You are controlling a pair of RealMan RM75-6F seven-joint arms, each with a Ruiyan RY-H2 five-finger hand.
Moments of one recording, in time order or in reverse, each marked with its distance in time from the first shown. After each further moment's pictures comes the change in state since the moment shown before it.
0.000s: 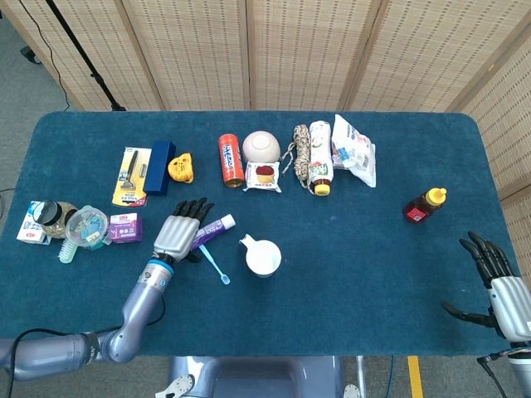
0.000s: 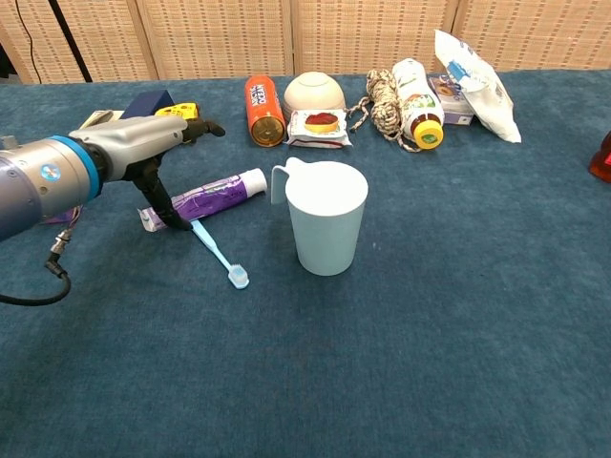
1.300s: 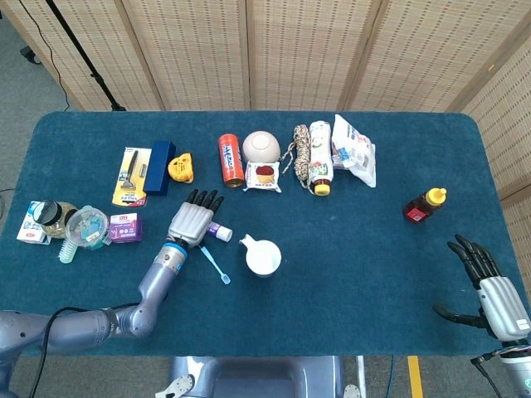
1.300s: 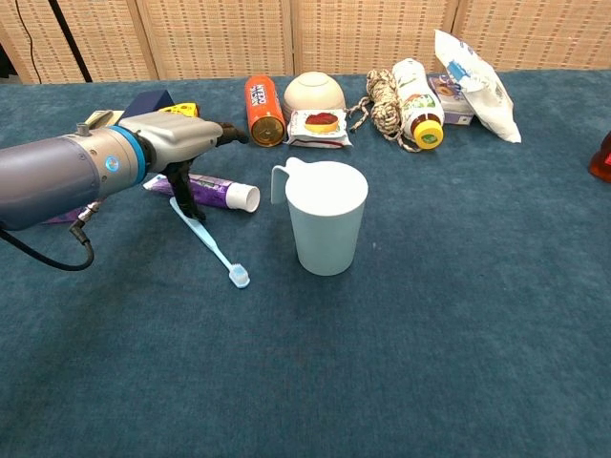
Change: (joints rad) left arm -0.184 -0.047 0.037 0.200 -0.106 -0.117 0.141; right arm 0.011 -0.004 -0.005 0.002 -0.034 -0.031 0.027
